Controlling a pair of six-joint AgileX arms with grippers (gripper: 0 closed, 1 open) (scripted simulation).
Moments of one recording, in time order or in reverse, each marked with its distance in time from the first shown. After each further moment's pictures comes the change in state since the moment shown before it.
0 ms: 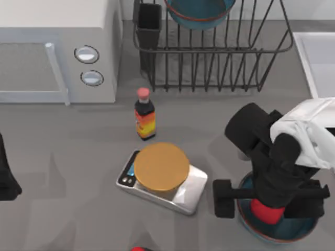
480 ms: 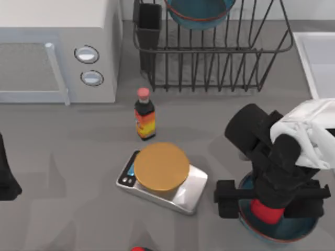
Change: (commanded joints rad) left arm 0.000 0.000 0.000 0.000 0.000 0.000; right arm 0.000 0.004 -0.003 0.005 0.000 0.000
